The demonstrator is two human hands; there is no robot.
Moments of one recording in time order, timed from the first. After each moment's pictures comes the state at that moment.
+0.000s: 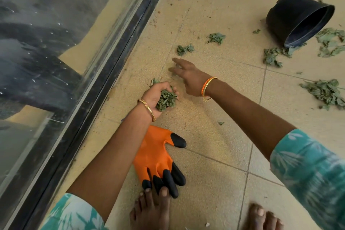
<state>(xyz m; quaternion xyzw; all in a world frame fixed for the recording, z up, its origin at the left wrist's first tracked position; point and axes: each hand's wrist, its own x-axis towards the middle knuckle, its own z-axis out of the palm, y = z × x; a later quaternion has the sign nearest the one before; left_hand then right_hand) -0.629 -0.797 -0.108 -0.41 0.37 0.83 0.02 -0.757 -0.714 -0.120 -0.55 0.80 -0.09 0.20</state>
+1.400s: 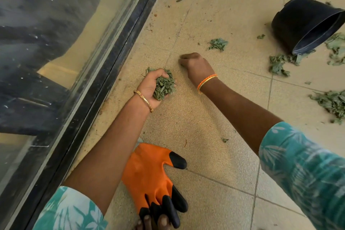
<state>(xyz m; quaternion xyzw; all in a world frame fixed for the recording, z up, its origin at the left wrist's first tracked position) -0.676 -0.837 -0.110 -0.41 0.36 0.84 -0.02 -0.812 -0.753 -0.157 -0.50 0.85 -0.16 0.03</state>
